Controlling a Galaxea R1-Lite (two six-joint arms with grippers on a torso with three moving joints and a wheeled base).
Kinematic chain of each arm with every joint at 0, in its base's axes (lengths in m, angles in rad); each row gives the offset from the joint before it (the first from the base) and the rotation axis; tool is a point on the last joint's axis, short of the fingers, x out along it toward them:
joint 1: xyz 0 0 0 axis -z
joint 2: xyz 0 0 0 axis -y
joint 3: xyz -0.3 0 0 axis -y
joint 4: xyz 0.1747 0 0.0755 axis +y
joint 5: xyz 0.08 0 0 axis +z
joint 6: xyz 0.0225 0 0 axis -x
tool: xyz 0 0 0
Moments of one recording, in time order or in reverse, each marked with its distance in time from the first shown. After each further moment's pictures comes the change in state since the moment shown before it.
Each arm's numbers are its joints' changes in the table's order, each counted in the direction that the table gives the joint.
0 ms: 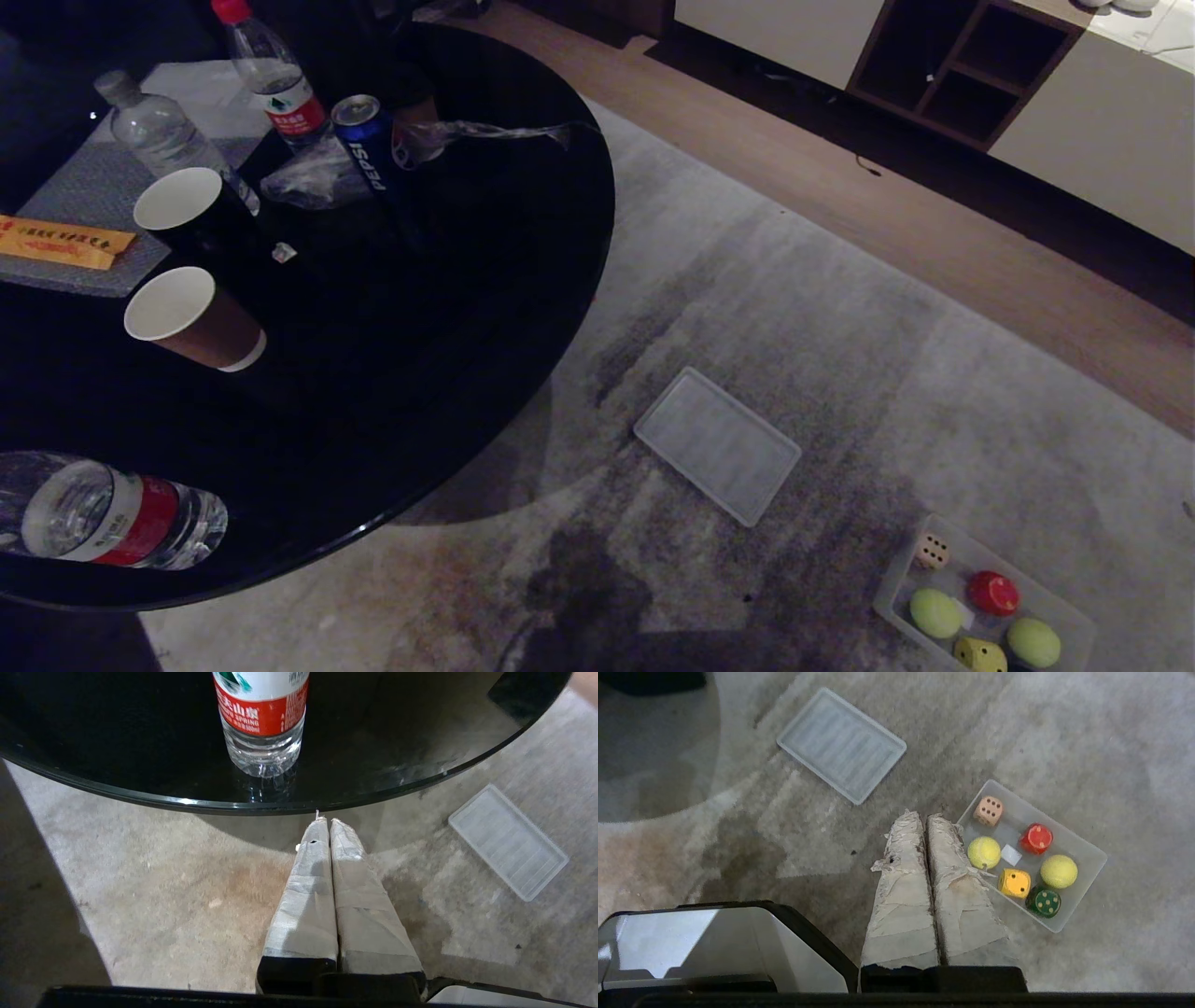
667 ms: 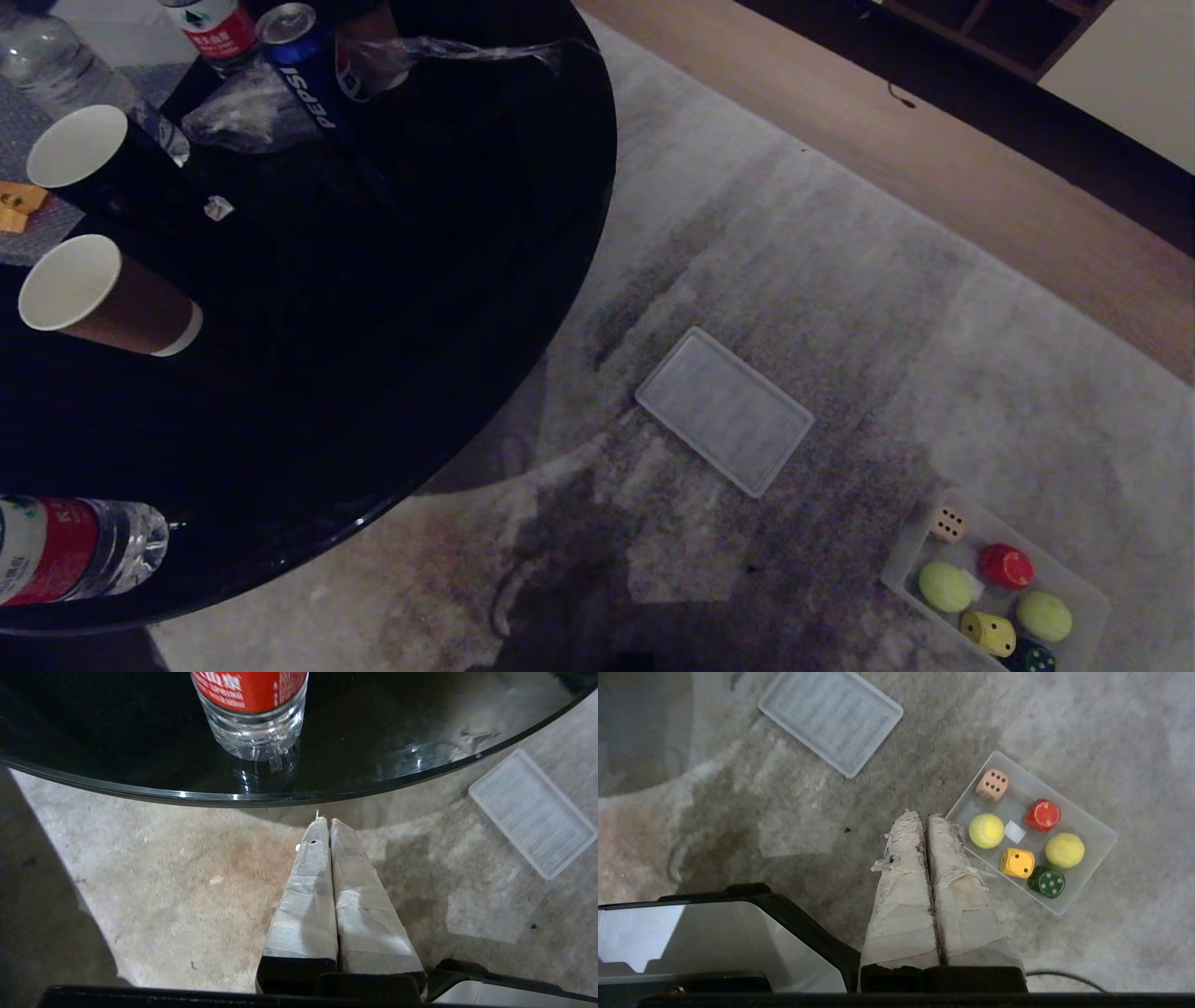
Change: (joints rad) left arm 0.000 0.000 0.000 0.000 0.000 0.000; right arm 0.000 0.000 0.000 0.000 0.000 0.000
